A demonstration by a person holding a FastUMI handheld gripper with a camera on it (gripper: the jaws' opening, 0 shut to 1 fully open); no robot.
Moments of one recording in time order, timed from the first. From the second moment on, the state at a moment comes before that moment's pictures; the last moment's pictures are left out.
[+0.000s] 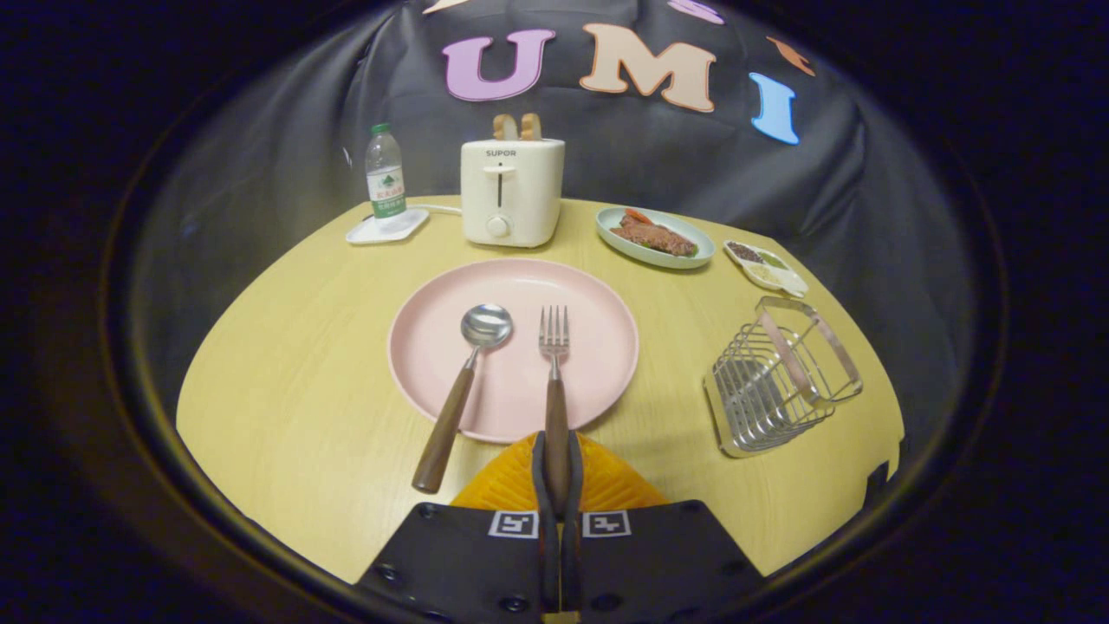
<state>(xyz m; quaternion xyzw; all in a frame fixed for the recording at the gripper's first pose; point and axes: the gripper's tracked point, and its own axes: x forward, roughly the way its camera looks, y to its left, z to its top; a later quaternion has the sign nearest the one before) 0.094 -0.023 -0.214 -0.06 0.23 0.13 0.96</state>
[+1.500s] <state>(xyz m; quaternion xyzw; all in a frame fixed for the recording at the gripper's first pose) 0.061 -0.175 -0.119 0.05 0.46 -0.06 0.89</state>
